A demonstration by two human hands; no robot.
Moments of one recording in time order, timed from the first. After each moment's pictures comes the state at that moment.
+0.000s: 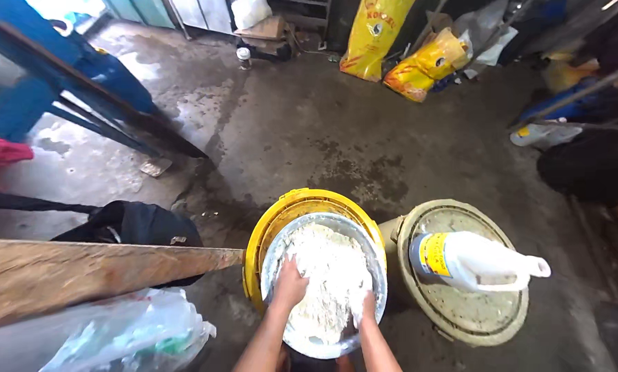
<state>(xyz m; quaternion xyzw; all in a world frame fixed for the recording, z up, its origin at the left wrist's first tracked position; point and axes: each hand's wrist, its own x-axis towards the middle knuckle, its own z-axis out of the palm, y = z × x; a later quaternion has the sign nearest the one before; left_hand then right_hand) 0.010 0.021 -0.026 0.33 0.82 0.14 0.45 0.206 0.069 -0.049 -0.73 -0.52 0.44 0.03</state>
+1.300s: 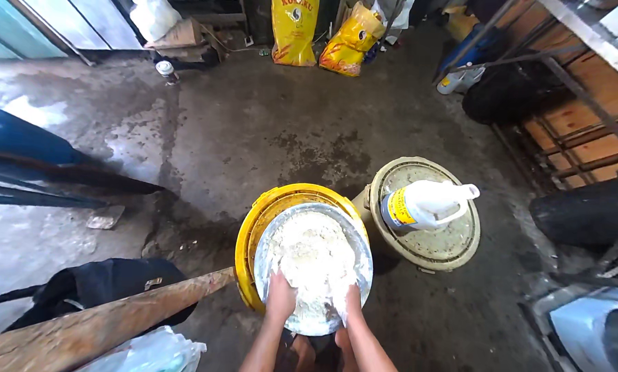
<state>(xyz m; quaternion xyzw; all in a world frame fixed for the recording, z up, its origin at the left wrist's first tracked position) 0.003 -0.010 -0.009 0.45 0.78 0.02 0.44 0.185 0.008 -0.030 -0.75 -0.50 0.43 -0.06</state>
